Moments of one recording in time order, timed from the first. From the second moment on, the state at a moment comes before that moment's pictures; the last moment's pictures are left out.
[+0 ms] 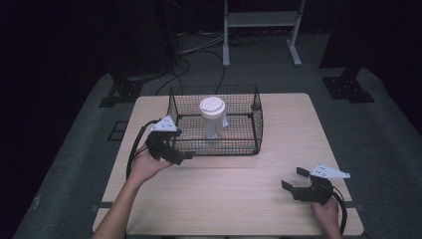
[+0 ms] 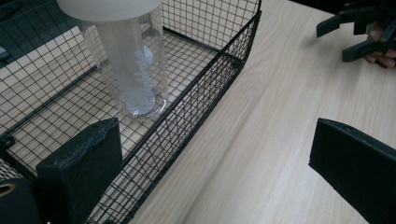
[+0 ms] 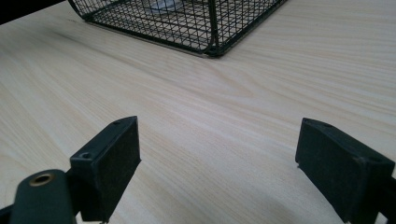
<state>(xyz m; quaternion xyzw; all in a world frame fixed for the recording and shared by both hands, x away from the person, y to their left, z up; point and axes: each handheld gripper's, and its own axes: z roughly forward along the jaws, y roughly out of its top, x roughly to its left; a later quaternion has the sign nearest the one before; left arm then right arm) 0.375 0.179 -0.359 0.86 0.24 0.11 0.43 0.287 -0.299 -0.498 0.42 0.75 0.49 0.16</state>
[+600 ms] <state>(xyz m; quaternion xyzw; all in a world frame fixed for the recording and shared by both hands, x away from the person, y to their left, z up) 0.348 0.191 -0.385 0.85 0.24 0.11 0.45 0.287 -0.299 -0.498 0.42 0.75 0.49 0.17</state>
